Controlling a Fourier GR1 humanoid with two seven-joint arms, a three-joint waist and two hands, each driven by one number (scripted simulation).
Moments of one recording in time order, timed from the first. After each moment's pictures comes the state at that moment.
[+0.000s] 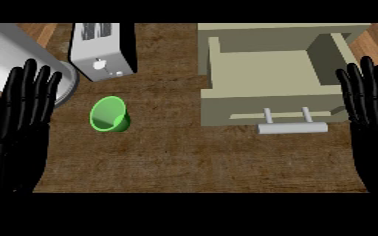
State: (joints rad) left arm 0.00 0.08 0.00 -2.10 0.00 -0.02 0.00; right arm -0.01 -0.14 0.00 -2.10 0.01 0.02 -0.02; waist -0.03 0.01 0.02
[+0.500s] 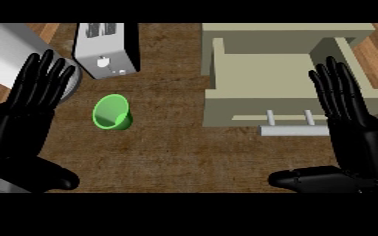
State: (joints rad) left arm -0.09 0.18 0.12 -1.90 0.34 -0.23 0.04; right arm -0.04 -0.13 0.03 -2.02 -0.02 0.06 0.02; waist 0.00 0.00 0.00
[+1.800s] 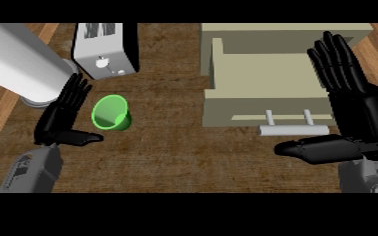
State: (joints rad) left arm -0.30 0.28 0.24 -0.88 0.16 -0.39 -0.42; right arm -0.20 -0.17 -0.06 -1.90 -0.08 0.14 0.08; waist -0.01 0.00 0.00
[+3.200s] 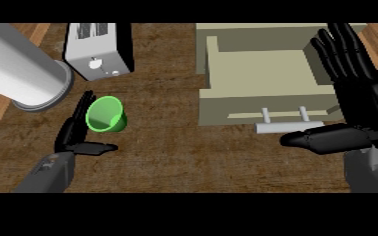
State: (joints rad) left arm -0.53 0.30 0.26 -0.17 -0.03 -0.29 -0.93; right arm -0.28 -0.19 -0.10 -1.87 -0.12 0.17 0.12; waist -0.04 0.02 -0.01
